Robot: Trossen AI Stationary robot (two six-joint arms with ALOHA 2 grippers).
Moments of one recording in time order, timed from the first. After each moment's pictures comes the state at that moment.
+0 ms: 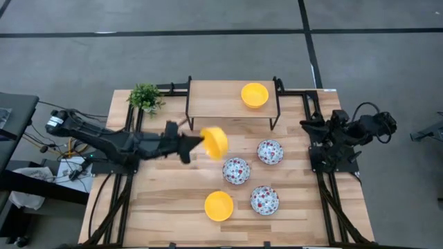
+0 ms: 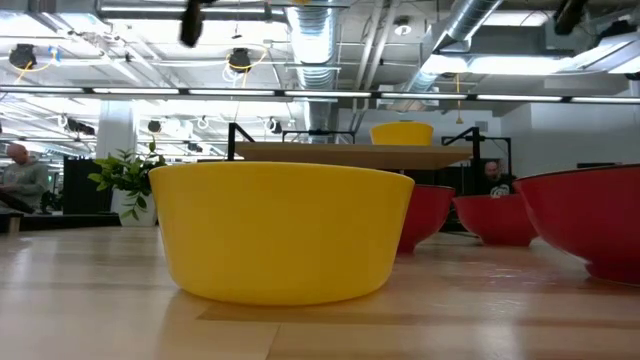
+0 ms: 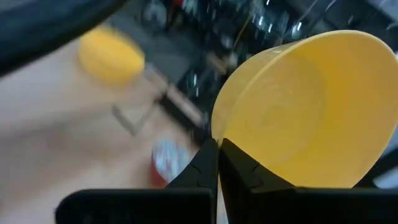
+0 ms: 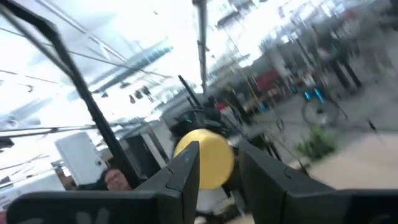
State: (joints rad) left arm -0.28 1.10 0.78 0.21 -0.60 -0.69; right arm 0.45 0.19 0.44 0.17 0.52 0.26
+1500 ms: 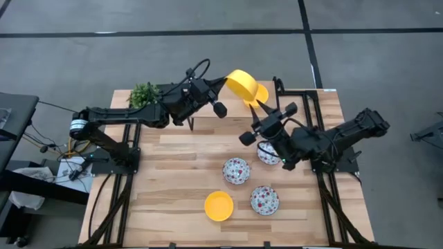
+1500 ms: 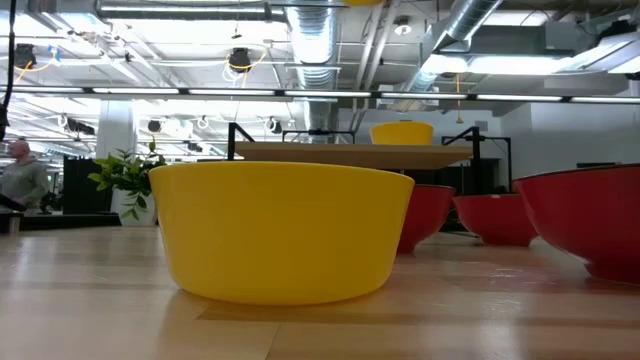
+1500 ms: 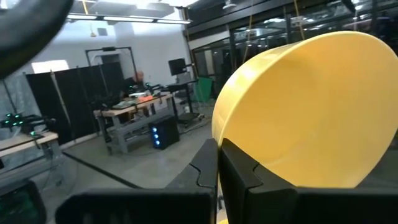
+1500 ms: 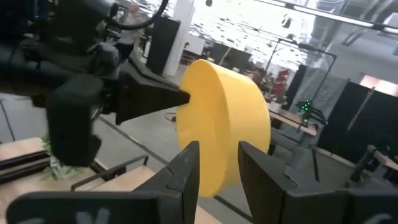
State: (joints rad) left arm 0.08 1.48 1.32 0.37 -0.55 0.31; right arm 0.38 1.44 1.36 0.32 1.40 -0.61
